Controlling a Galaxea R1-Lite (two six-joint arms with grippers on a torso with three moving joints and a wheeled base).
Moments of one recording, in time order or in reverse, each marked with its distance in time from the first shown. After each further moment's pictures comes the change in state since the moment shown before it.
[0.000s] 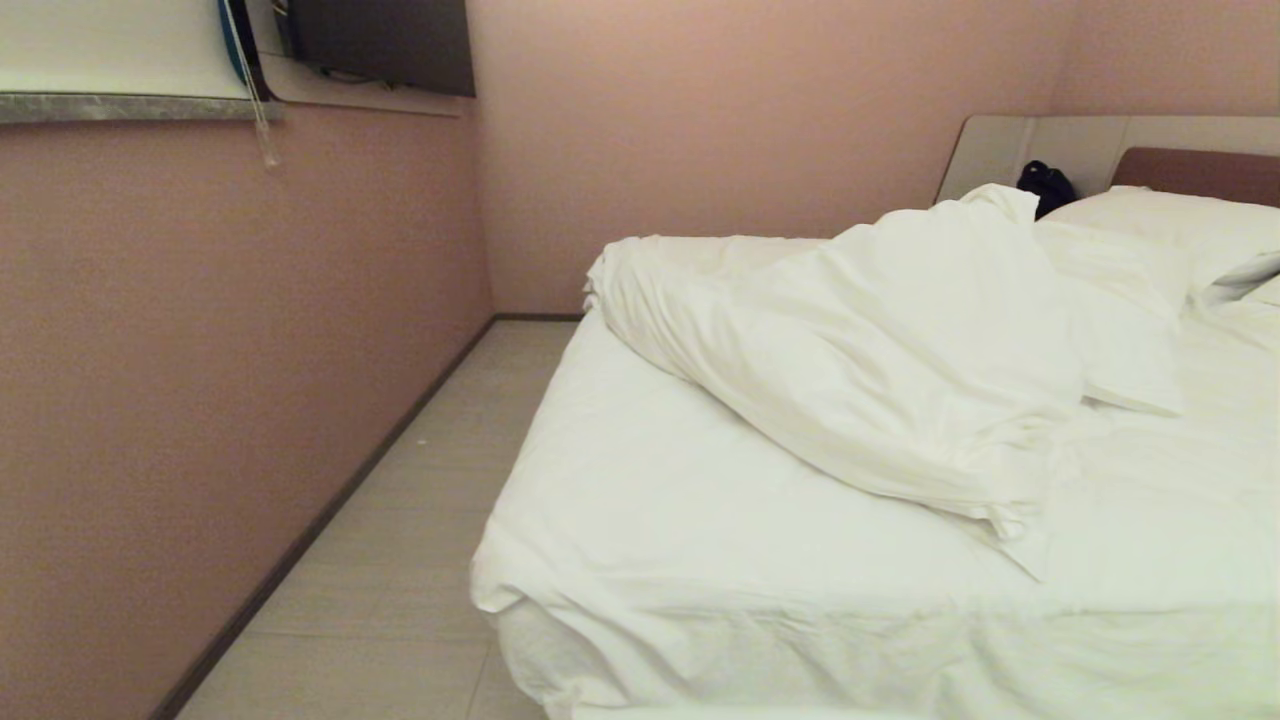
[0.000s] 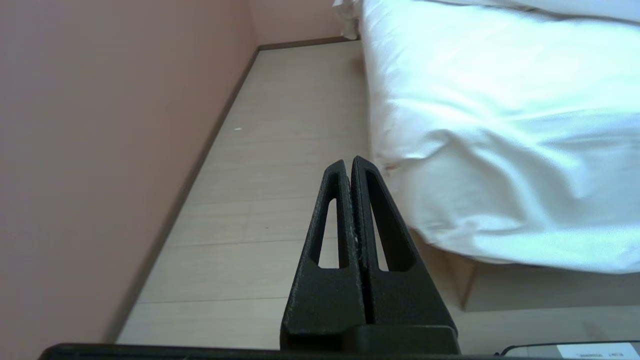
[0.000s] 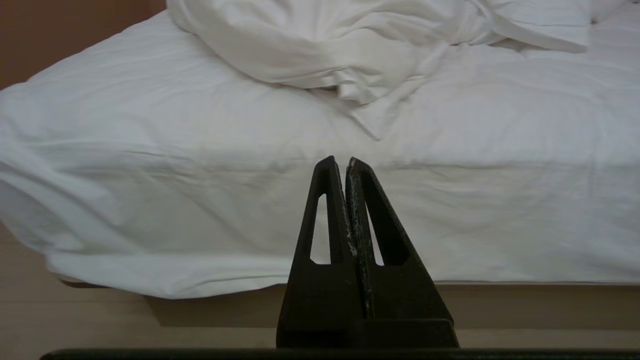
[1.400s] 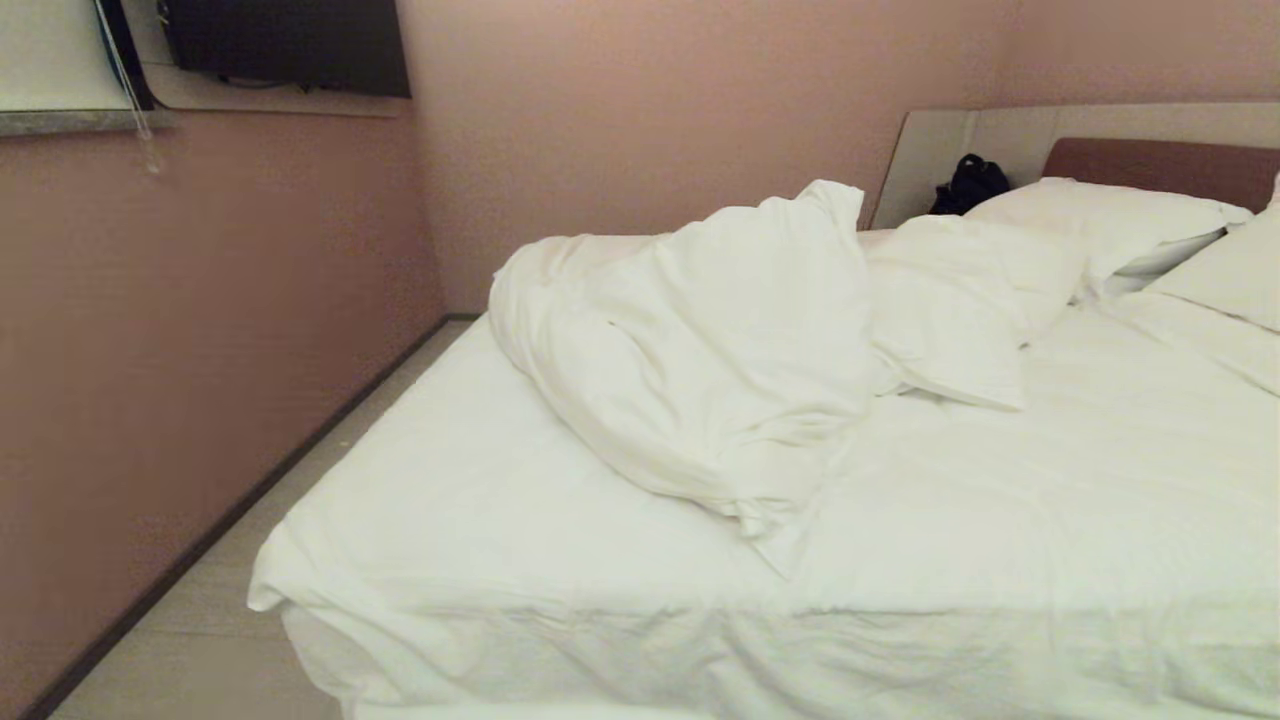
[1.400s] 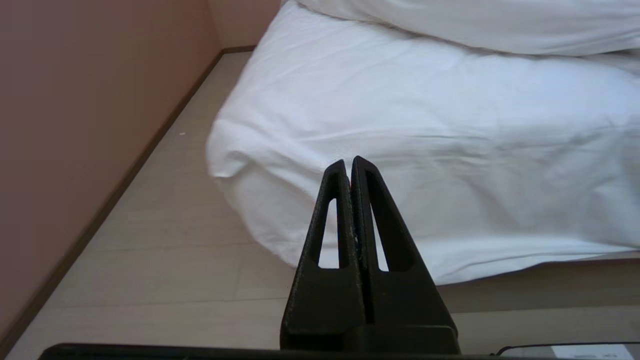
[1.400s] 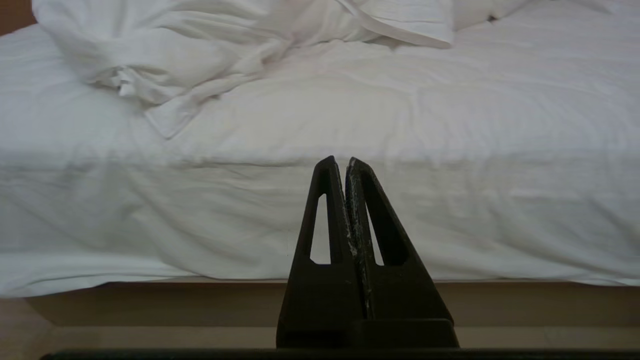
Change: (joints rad) left arm 0.000 0.000 -0.003 0.003 0.001 -0.014; right arm 0.000 0.000 0.000 0.000 0.001 -0.001
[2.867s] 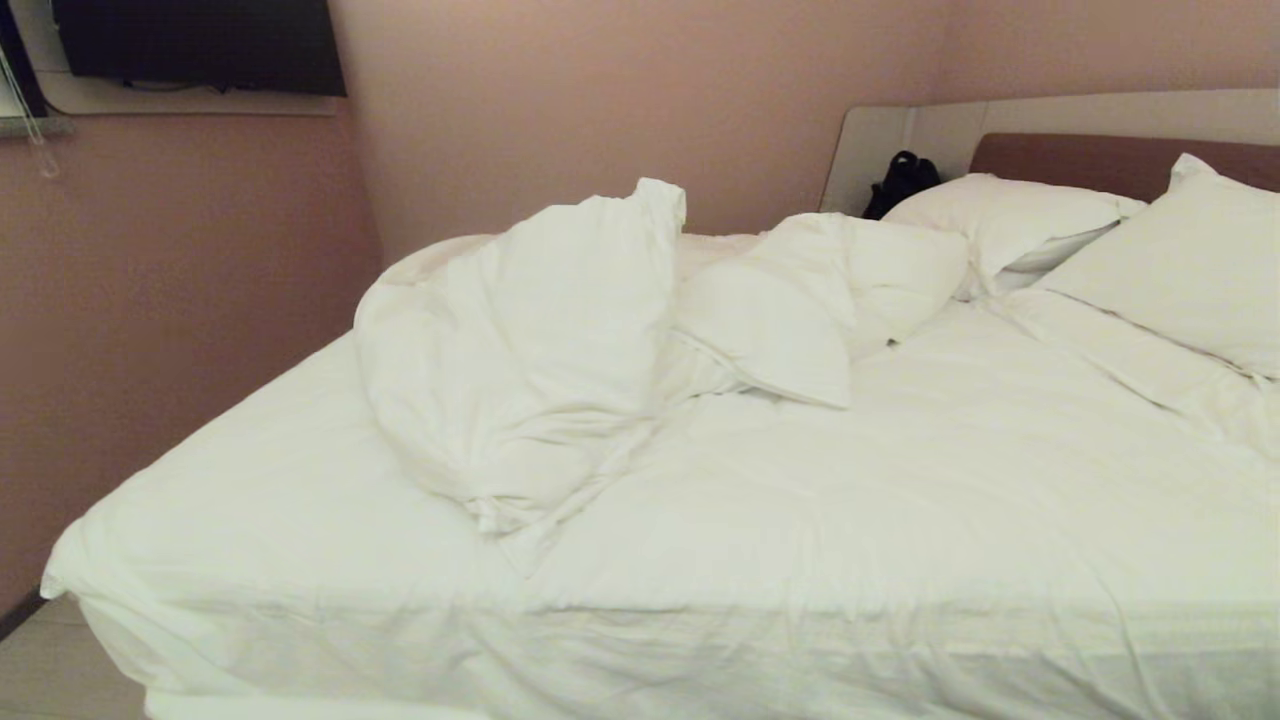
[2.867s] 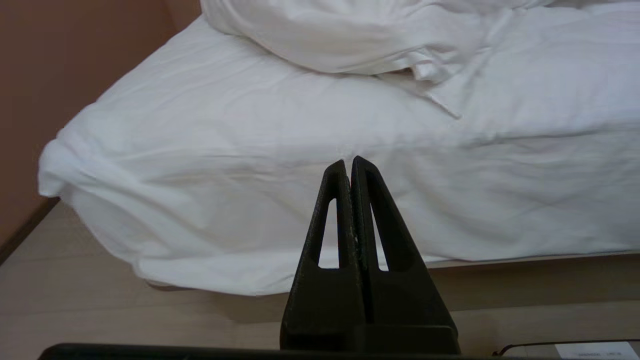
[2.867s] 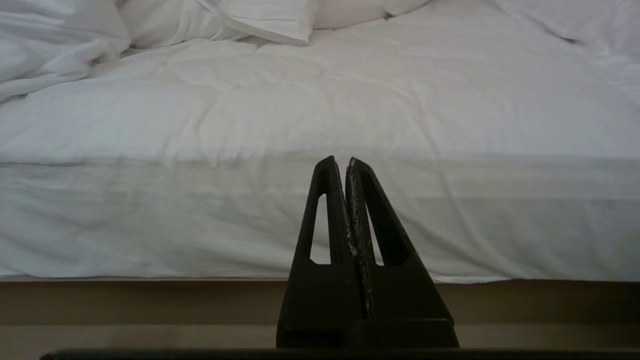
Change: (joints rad) left arm 0.000 0.000 0.001 -0.001 -0.002 0.012; right arm 0.000 0.000 0.000 0.000 -0.001 0.000
